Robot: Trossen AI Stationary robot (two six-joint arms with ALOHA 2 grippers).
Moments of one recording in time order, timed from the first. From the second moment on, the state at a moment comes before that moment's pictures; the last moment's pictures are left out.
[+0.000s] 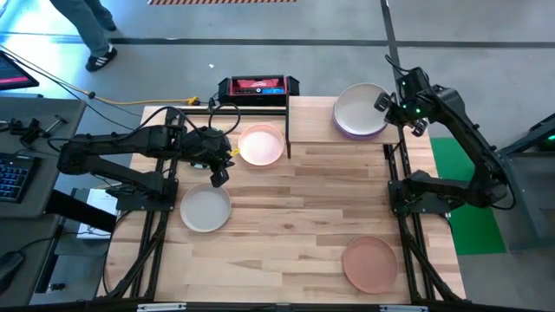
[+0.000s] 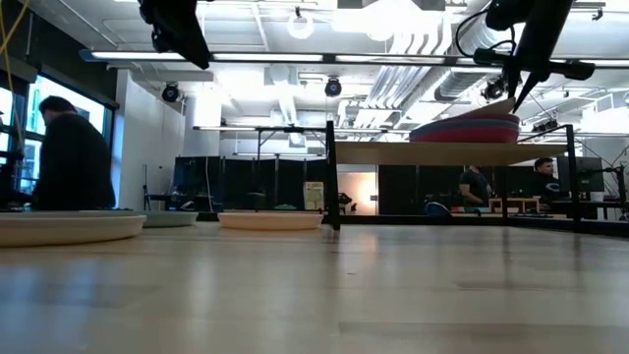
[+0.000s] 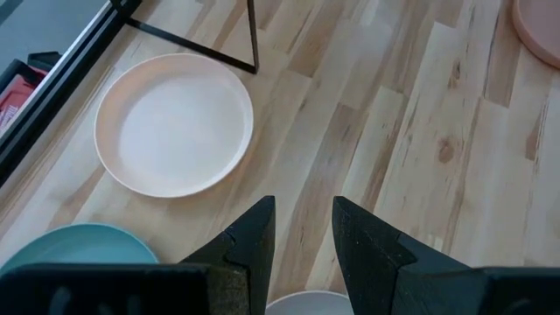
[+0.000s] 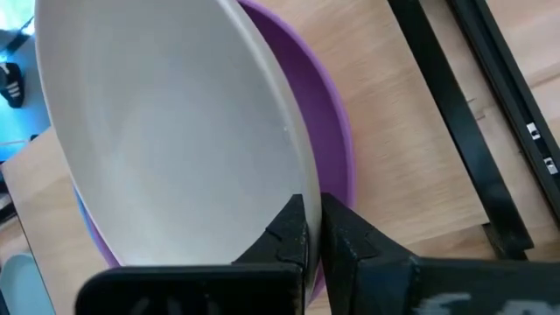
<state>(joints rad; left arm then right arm) 0.08 1.11 1.14 -0.92 -0.17 -0.28 -1.09 1.07 1.19 -1.23 -0.04 0.96</state>
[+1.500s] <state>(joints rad) 0.18 1.11 1.14 -0.91 -0.19 -0.29 -1.08 0.95 1.20 -1.23 -0.21 0.80</state>
